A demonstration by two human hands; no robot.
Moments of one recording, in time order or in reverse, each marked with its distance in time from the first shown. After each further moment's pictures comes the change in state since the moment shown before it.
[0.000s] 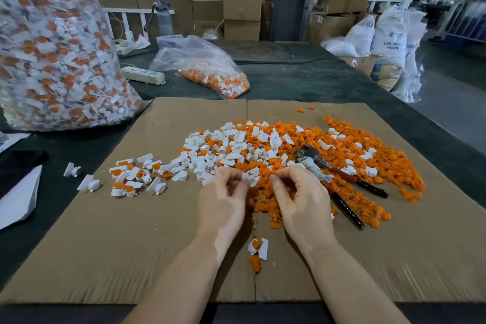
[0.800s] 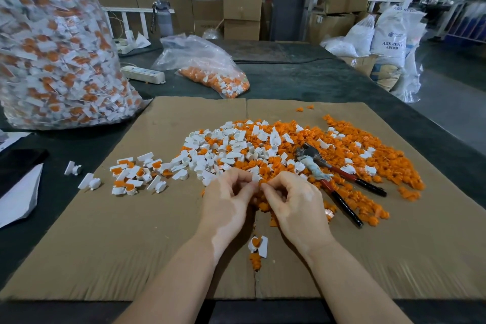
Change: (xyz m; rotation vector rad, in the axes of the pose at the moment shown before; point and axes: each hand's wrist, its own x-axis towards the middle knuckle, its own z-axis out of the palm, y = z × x) left_hand -0.002 0.000 -0.003 0.003 -0.141 0.048; right_hand -0.003 0.000 0.001 -0.024 -0.158 -0.003
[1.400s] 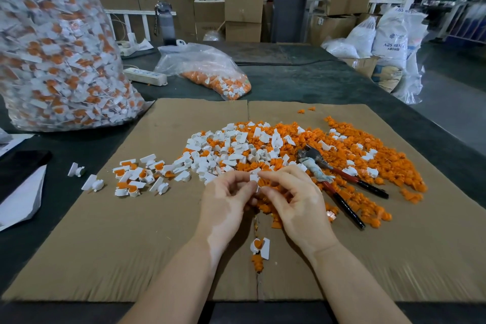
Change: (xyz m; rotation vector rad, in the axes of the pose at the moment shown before) left_hand -0.001 0.002 -0.004 -0.238 -0.008 -0.064; right_hand 0.003 0.000 -0.003 0.131 0.019 -0.076
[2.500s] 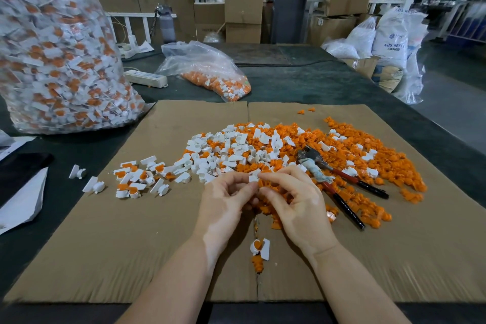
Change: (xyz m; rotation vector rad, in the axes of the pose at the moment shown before) left_hand 0.004 -0.008 -0.004 -0.081 -0.060 -0.032; right_hand 0.000 -0.001 0.000 0.022 0.026 -0.017
